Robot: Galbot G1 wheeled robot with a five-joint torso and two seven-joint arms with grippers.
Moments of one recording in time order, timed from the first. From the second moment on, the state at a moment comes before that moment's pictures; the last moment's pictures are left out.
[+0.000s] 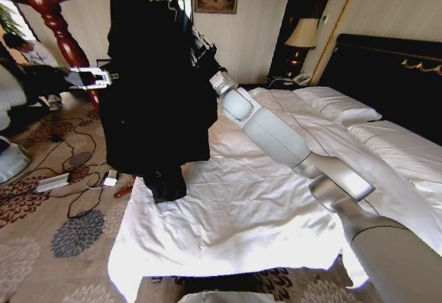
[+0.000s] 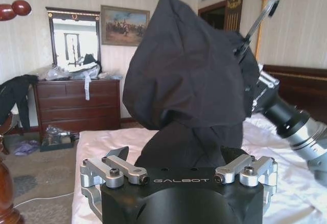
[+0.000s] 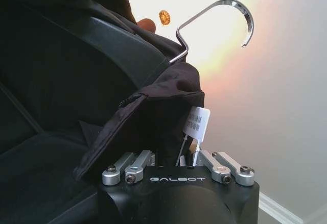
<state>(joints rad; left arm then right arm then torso) 0.94 -0.09 -1.03 -2.18 -1.94 0.68 -0.39 0.17 1.26 -0.43 1.32 0.09 0.14 0.24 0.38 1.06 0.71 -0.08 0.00</state>
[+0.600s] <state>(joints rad) 0.87 -0.06 -0.86 -2.20 -1.88 0.68 -0.36 0.20 1.32 -0.46 1.33 0.05 0.16 0.21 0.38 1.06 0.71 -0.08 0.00</state>
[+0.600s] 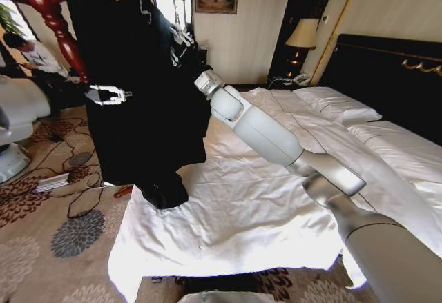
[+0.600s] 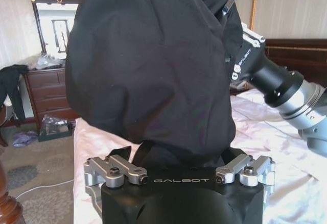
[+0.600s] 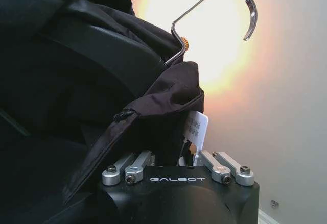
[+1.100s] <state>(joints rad) 0.91 -0.09 -0.87 -2.20 -1.87 0.67 -0.40 0.23 1.32 -0.47 1.32 0.07 0.16 0.20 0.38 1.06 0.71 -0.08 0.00</state>
